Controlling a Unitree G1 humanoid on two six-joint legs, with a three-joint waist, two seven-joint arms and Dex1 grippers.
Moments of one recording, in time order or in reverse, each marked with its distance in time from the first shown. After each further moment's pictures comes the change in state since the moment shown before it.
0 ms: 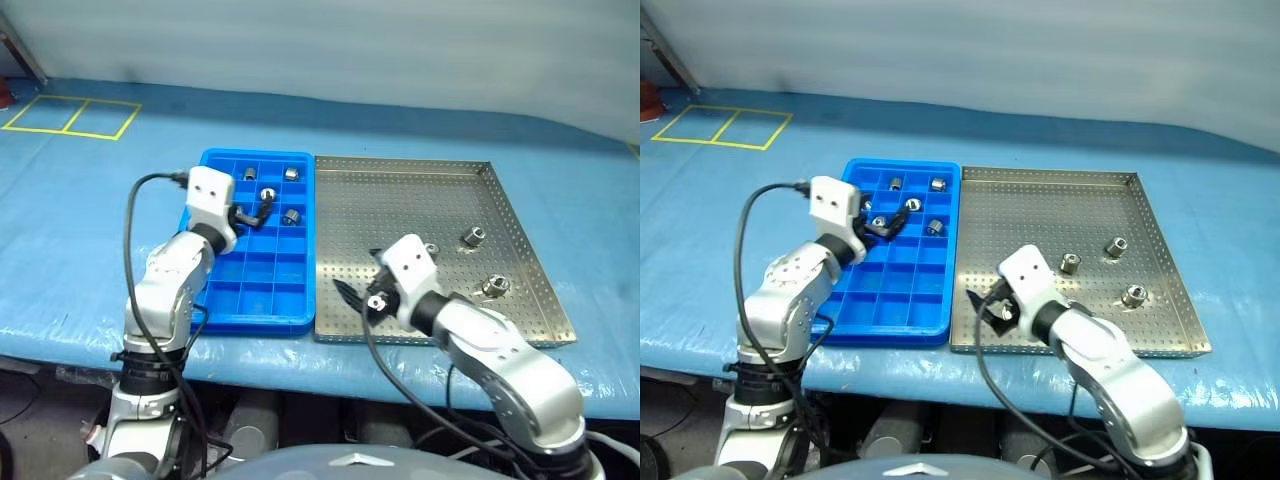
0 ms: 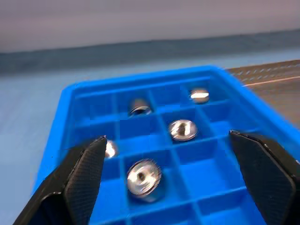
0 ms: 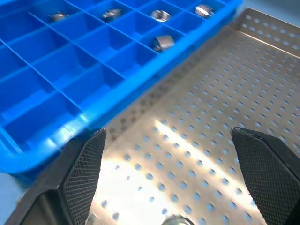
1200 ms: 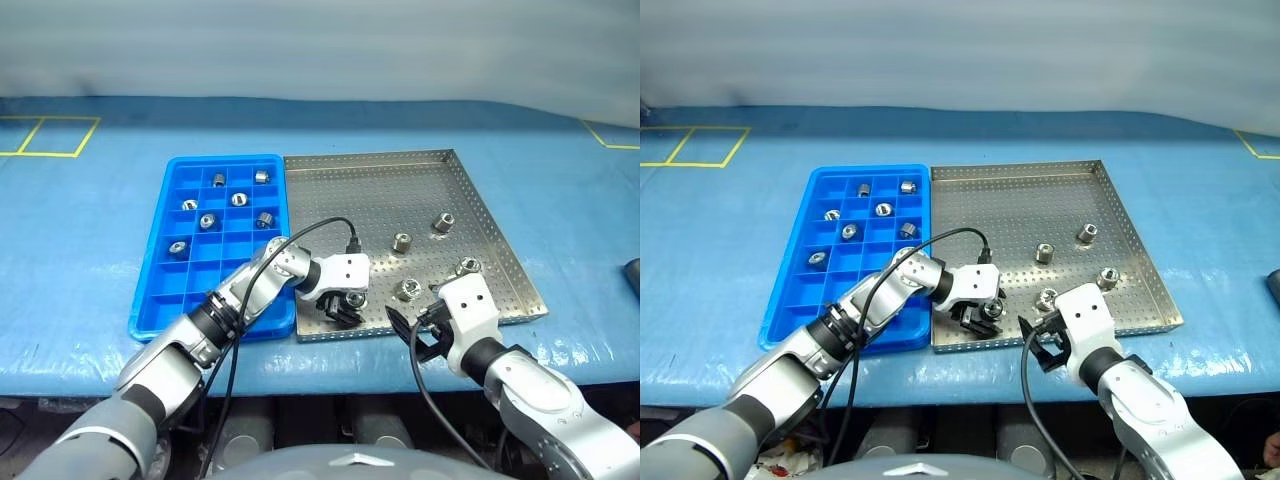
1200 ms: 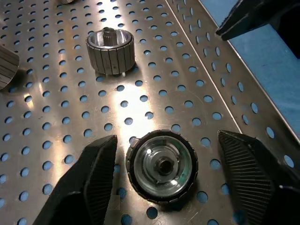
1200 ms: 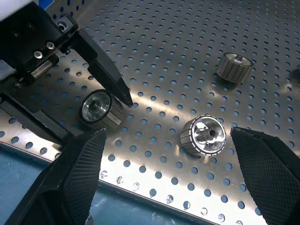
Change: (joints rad) left arm -0.299 0.013 -0.672 0.532 0.264 -0.367 -0.698; right arm 0.308 -0.040 -0.143 -0.143 0.078 -0.030 -0.132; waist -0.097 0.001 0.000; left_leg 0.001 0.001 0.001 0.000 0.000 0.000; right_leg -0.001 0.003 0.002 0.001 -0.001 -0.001
